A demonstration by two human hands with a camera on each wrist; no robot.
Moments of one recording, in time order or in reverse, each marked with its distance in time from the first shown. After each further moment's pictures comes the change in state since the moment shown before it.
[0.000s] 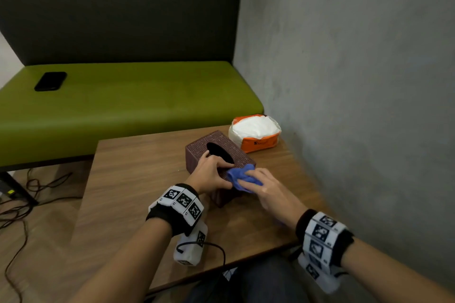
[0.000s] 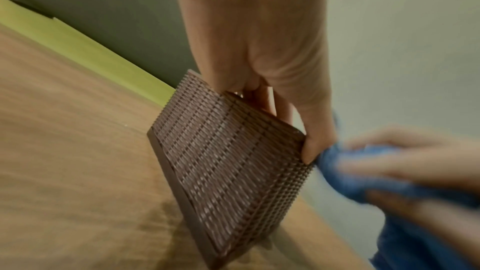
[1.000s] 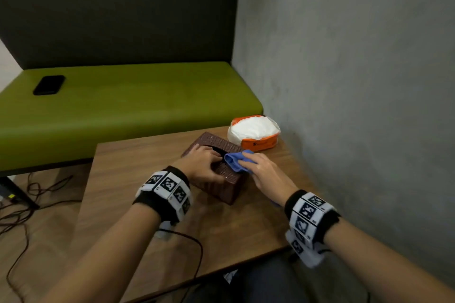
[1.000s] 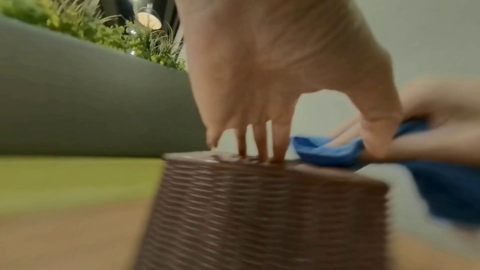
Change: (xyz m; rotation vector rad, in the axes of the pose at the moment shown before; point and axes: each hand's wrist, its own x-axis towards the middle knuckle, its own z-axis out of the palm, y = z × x) left_hand 0.014 -0.010 -0.028 0.324 -0.210 0.005; right_hand 0.037 0.013 -0.006 0.081 0.078 0.134
